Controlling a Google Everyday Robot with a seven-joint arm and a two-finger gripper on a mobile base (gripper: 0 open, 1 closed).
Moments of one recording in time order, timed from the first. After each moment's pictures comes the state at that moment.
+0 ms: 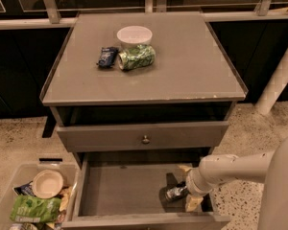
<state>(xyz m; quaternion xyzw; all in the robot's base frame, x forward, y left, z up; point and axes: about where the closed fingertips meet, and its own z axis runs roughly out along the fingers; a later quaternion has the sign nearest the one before) 0.471 -0.180 0.414 -0.74 0.65 0.03 0.16</state>
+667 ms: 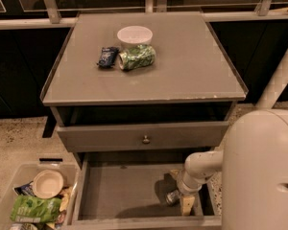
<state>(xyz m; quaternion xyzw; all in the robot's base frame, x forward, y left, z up) 0.481 -0.160 0.366 -0.76 0.64 0.06 0.11</state>
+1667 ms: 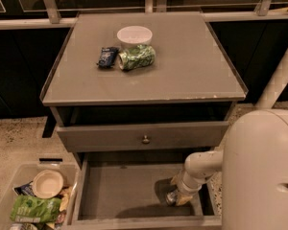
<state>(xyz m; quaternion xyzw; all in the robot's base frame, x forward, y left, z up) 0.481 -0.159 0.365 -0.76 0.64 0.06 0.11</state>
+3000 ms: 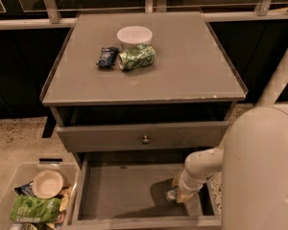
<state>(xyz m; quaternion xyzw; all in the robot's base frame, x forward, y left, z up) 0.479 -0.159 0.391 -0.76 0.64 0.03 0.11</state>
